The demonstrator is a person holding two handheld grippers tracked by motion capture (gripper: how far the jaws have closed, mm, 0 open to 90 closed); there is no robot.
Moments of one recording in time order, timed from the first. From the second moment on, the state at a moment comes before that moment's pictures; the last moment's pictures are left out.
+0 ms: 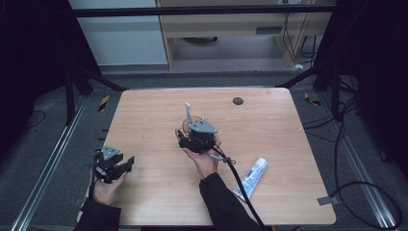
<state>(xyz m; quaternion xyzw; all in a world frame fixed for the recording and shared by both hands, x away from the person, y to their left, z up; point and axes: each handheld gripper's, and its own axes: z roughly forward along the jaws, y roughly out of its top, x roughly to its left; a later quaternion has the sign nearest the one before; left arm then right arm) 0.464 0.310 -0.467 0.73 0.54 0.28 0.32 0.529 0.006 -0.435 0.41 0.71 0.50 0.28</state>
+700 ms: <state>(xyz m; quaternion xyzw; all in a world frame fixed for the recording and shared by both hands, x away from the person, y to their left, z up) 0.464 0.310 -0.469 0.73 0.54 0.28 0.33 0.478 -0.087 -0.409 0.41 0.72 0.48 0.28</state>
